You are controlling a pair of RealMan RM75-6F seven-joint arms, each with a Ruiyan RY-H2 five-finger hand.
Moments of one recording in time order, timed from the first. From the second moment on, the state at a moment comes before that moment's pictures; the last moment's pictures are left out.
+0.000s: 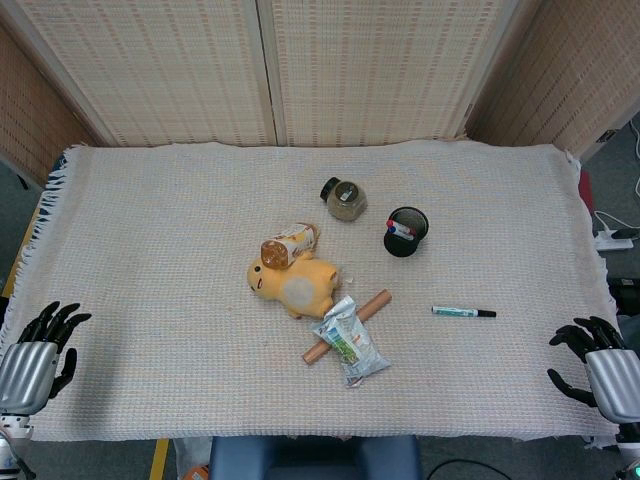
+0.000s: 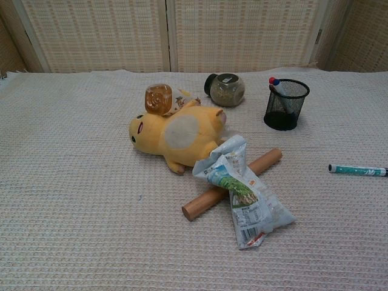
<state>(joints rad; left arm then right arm) -0.10 -1.11 -0.02 -1.67 1.51 1.46 0.08 0.01 -1.18 -0.02 -1.31 -1.62 1.54 0.19</state>
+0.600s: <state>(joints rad) -0.10 -1.10 -0.02 -1.67 1.51 1.46 0.08 0.01 -1.18 -0.02 -1.32 -1.62 1.54 0.19</state>
